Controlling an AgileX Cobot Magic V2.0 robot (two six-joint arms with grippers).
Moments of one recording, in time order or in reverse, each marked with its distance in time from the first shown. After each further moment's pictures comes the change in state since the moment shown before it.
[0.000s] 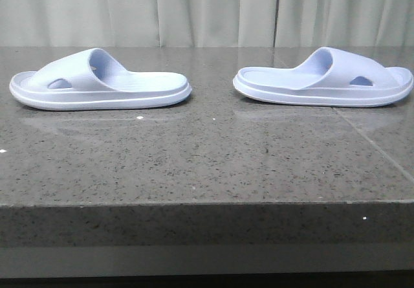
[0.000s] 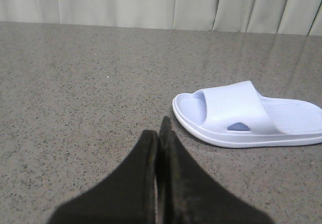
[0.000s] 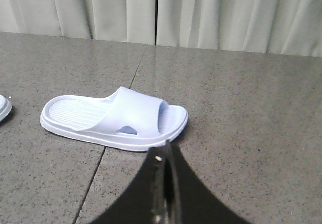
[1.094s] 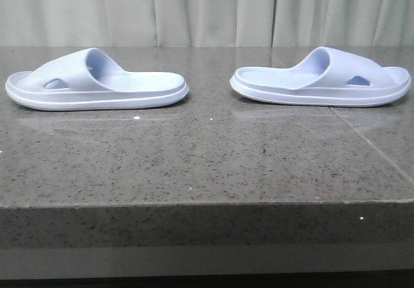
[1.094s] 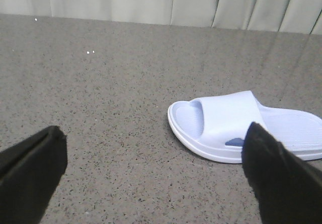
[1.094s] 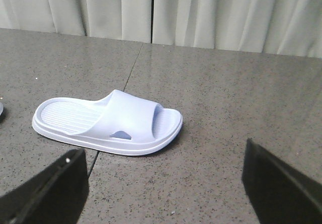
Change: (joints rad) left arm 0.000 0.205 -0.095 -0.029 -0.034 0.000; right arm 0.000 0.049 -0.031 -0.011 -0.004 -0.002
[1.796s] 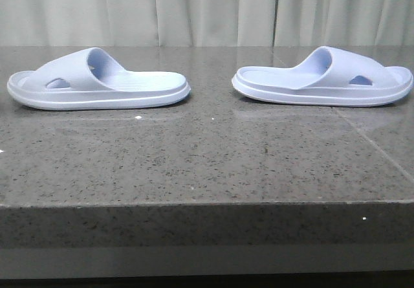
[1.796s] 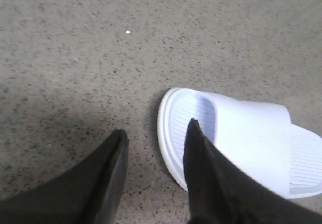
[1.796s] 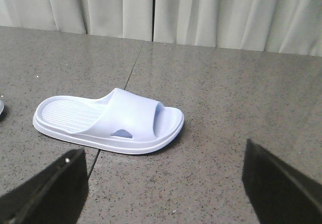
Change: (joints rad) left arm 0.298 0.826 -0.552 -0.698 0.442 0.450; right arm 0.000 0.000 0.000 -0.001 0.004 0.000
